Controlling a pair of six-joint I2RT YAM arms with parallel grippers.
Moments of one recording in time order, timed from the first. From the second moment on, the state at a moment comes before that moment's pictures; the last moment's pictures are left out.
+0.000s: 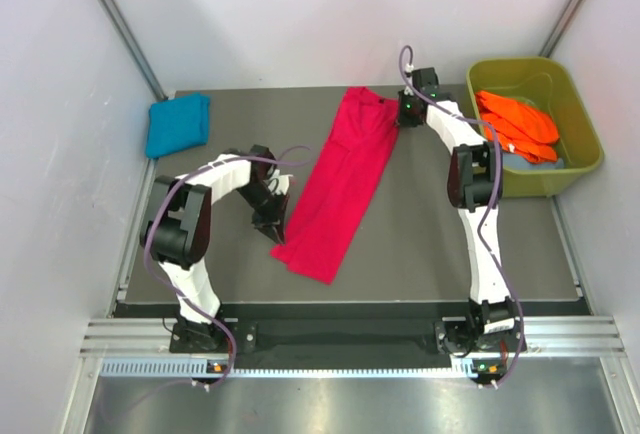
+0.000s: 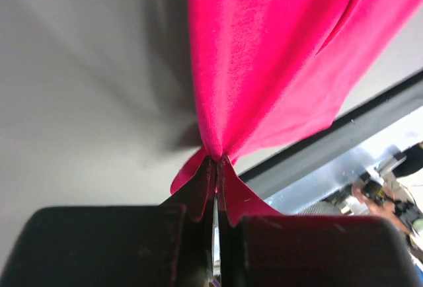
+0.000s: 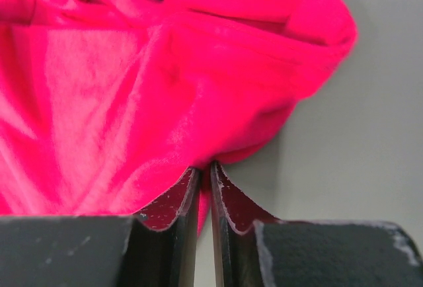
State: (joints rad) left arm -0.27 1.85 1.20 -0.99 0.47 -0.04; right arm 0.17 2.56 2.27 -0.54 -0.14 0.22
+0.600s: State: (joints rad) left arm -0.51 1.82 1.16 -0.94 0.53 -0.10; right arm 0.24 2.69 2.45 -0.44 -0.16 0.30
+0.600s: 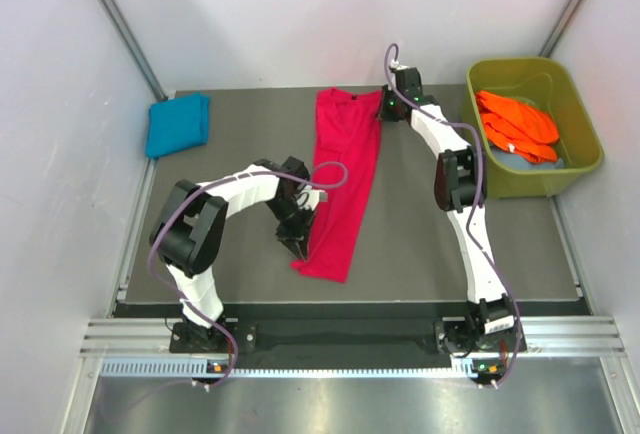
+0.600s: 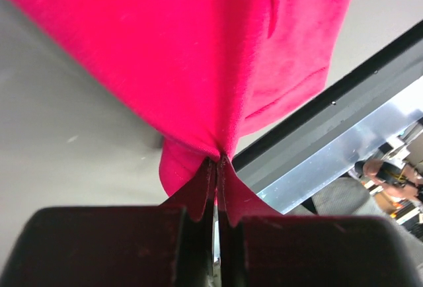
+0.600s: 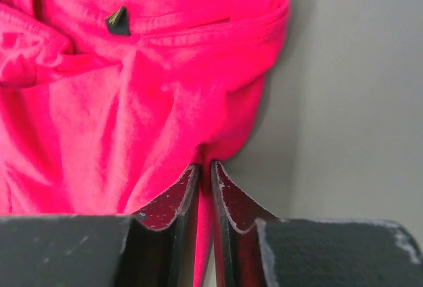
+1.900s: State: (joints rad) left arm -0.35 1.72 1.10 -0.98 0.53 -0.13; right arm 0.53 1.63 0.76 -0.36 -0.66 0.74
